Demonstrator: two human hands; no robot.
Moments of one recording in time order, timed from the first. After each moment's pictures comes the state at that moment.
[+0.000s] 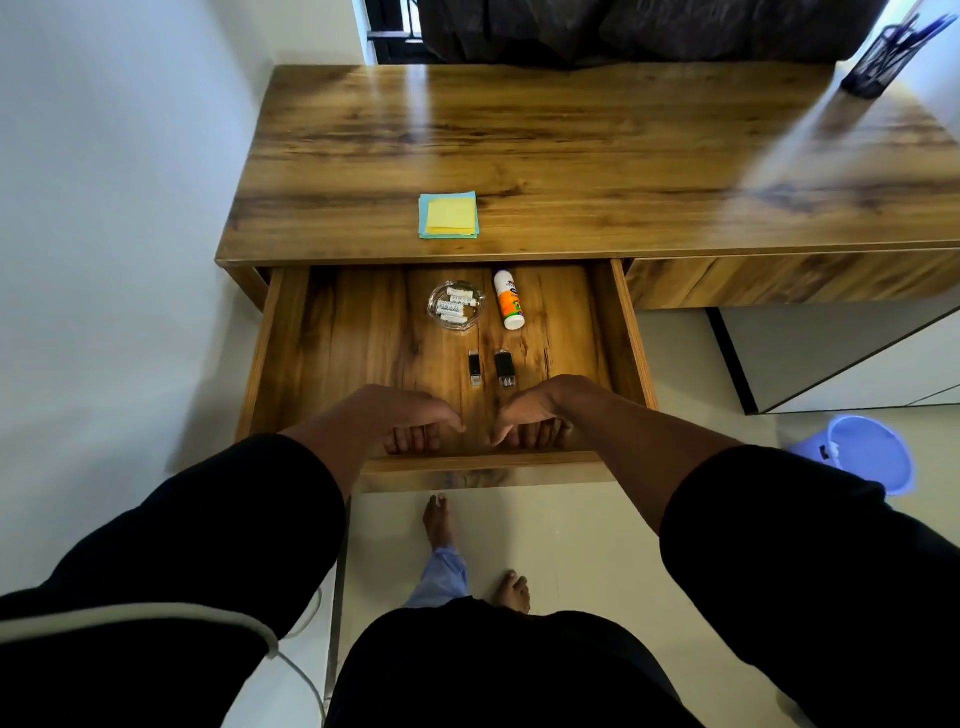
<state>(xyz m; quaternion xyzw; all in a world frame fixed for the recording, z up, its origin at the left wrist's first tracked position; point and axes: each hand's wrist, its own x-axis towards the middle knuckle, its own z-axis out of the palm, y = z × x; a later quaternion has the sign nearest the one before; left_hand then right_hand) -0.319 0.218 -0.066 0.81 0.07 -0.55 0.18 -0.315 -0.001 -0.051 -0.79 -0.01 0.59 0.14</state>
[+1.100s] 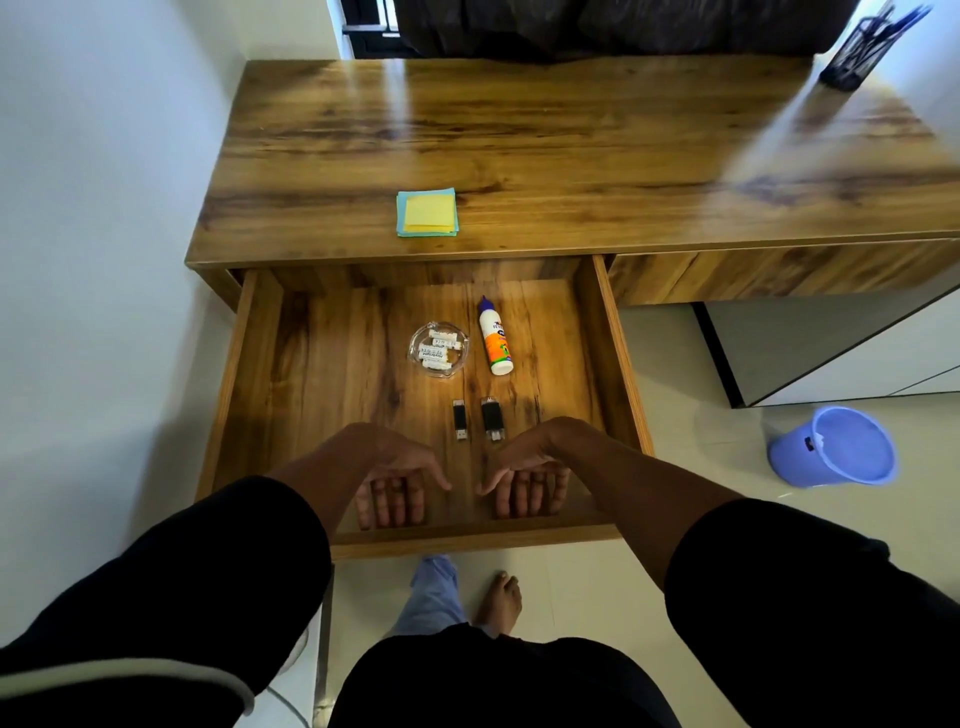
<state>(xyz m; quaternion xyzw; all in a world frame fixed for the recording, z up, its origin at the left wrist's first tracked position) -0.361 0.206 -0.072 0.69 0.13 -0.70 0.14 -0.360 -0.015 -0.083 -0.69 0.04 0.70 0.20</state>
